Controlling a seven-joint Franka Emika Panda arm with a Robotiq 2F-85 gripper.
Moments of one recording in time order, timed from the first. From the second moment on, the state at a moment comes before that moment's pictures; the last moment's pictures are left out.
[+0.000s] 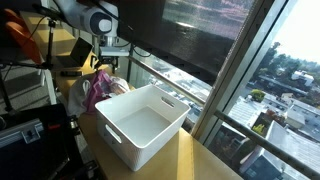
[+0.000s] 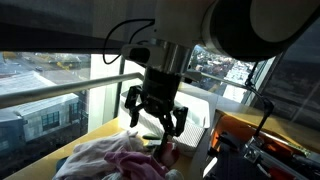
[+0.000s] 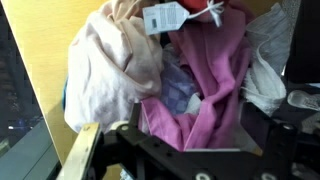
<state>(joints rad) 0.22 0.35 0.26 -2.01 -0.09 2.37 -1.06</state>
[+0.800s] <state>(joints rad) 0.26 0.47 0.33 -2.00 -0.09 2.37 -1.05</state>
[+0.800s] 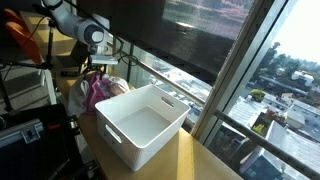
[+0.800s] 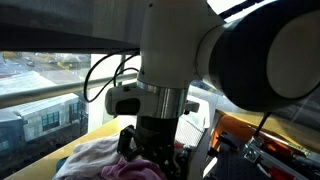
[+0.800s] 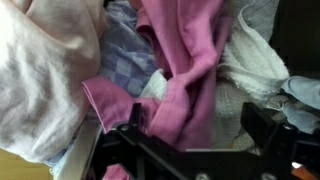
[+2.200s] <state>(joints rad) 0.19 0.74 0.32 -1.76 -0.07 2.18 -1.03</state>
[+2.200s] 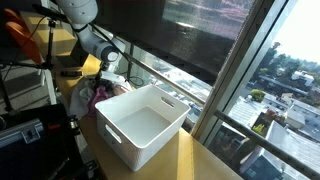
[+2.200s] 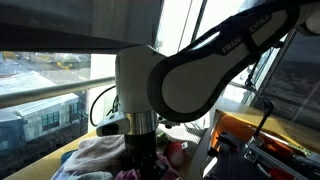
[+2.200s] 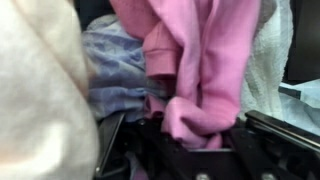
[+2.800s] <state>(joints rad) 0.12 0.52 0.37 -1.89 0.06 2.18 -1.07</state>
